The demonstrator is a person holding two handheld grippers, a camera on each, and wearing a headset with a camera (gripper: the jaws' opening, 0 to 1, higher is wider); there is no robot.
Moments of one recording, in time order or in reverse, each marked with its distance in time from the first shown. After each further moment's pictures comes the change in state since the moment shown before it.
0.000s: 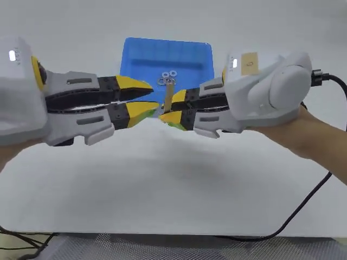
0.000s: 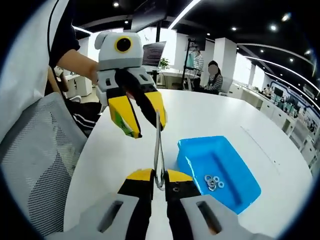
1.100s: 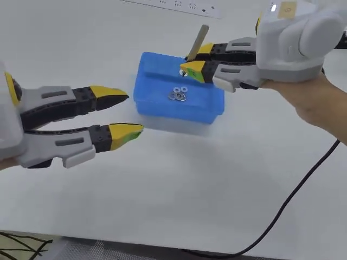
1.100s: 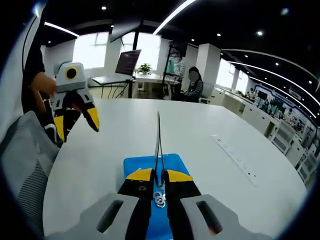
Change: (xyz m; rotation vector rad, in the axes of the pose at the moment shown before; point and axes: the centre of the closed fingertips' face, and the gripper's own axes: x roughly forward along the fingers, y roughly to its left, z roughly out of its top) left arm -0.039 0.013 -0.007 -0.094 0.008 0.144; right arm -0.003 -0.095 0.026 0.011 -0.032 -0.143
